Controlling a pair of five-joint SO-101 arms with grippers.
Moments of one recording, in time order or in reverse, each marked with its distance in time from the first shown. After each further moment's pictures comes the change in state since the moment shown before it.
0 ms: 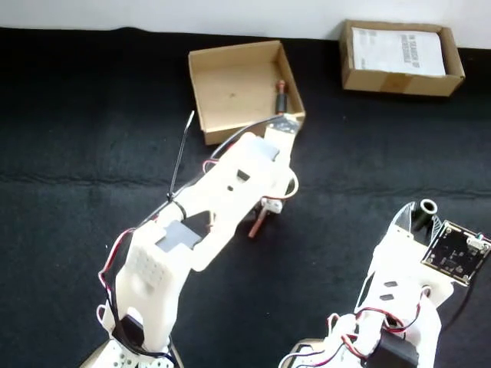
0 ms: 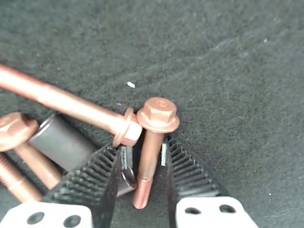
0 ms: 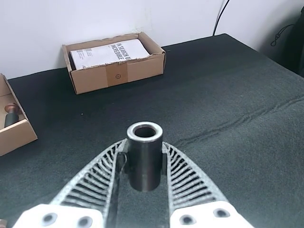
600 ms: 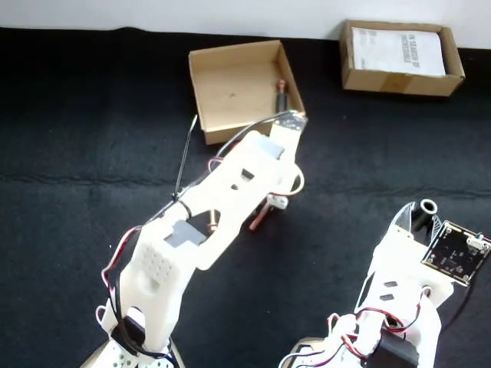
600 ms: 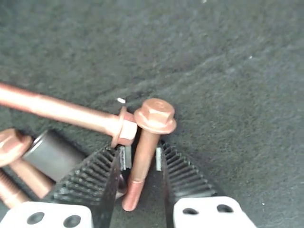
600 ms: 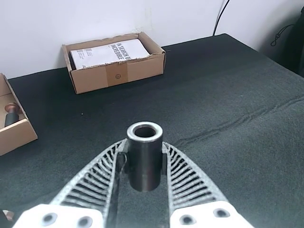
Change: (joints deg) left arm 0.2 6.4 -8.4 -0.4 -0.2; right arm 0.0 0.0 0.0 0.0 0.0
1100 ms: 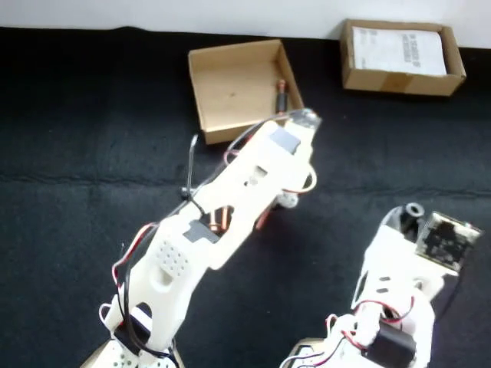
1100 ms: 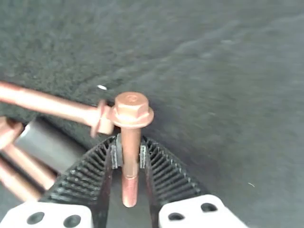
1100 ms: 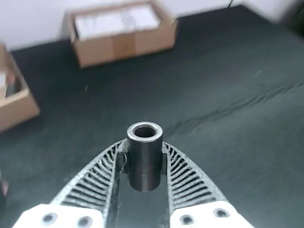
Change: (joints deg) left arm 3.6 3.7 -19.4 18.6 0.0; right arm -3.5 0.0 7.2 -0.1 0.0
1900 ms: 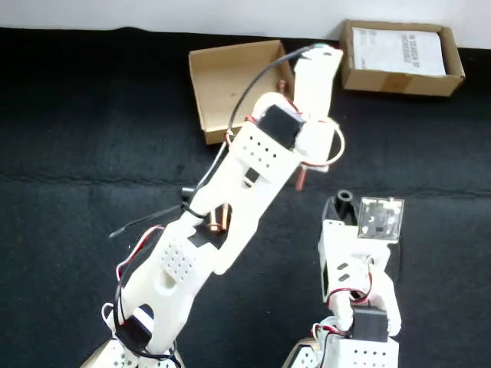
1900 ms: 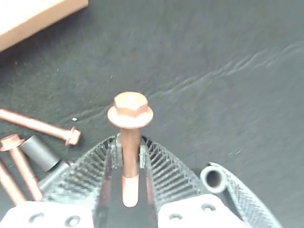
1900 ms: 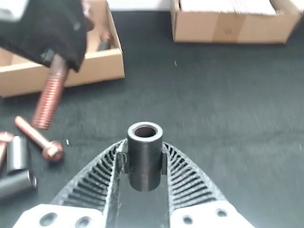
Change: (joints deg) left arm 2.3 0.0 -38.2 11.3 11.3; right arm -20.7 0.0 17.3 -18.7 0.0
